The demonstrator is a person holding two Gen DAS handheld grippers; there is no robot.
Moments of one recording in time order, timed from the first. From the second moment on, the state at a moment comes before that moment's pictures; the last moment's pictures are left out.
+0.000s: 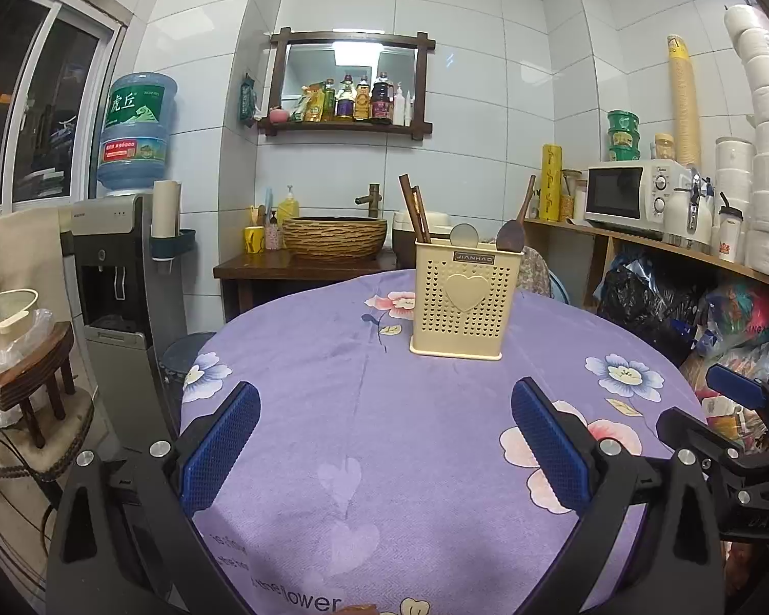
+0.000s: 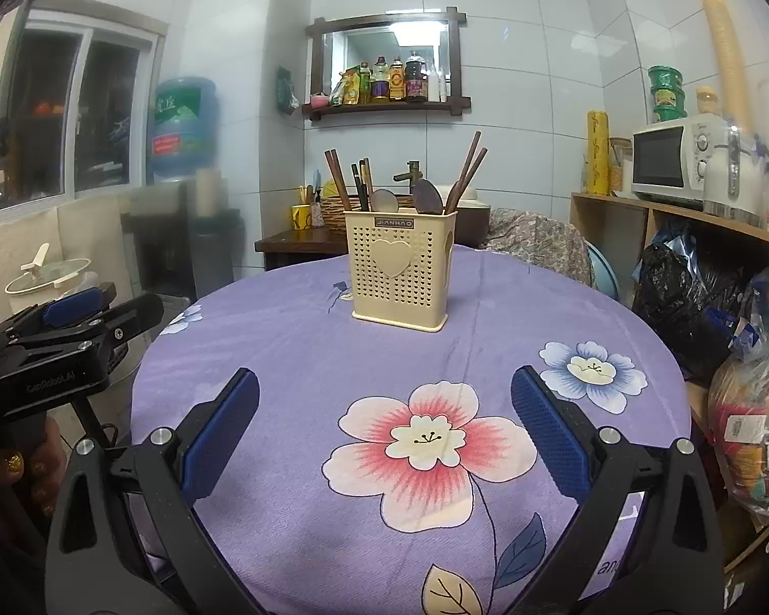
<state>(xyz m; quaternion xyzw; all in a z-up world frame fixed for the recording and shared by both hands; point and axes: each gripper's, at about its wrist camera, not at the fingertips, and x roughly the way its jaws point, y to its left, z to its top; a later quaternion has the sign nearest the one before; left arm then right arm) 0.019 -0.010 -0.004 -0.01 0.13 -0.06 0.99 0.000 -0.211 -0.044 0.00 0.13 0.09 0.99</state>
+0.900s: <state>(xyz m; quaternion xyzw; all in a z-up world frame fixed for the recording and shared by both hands) 0.019 -0.012 -0.003 -0.01 0.13 -0.06 0.99 0.000 -0.209 -0.047 0.00 0.14 0.09 0.99</state>
